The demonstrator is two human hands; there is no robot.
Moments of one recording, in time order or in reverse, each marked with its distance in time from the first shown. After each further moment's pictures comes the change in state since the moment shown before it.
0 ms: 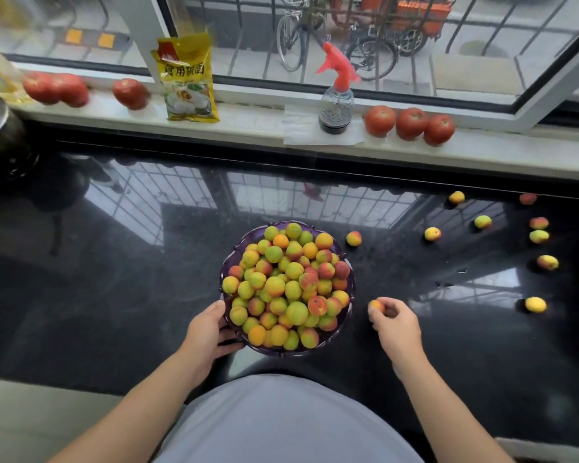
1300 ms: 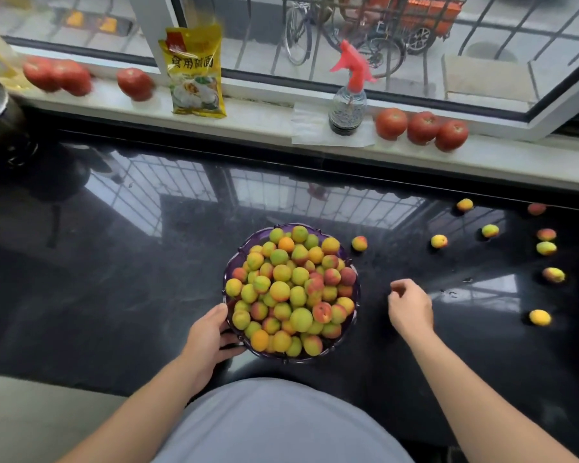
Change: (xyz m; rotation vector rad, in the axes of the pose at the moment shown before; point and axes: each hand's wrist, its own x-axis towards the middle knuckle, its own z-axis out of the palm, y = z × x) left_hand 0.007 -0.005 -0.004 -0.023 -0.040 -0.004; right_hand 0.054 -0.032 -0.006 -0.473 0.098 -0.105
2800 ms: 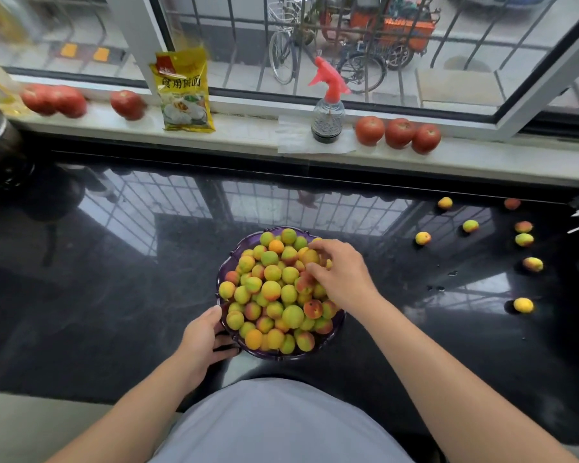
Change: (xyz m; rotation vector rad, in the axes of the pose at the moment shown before) left_hand -0.006 0.005 -0.001 0.029 0.011 0.014; right_hand -0.066 -0.109 -0.011 0.056 -0.161 -0.645
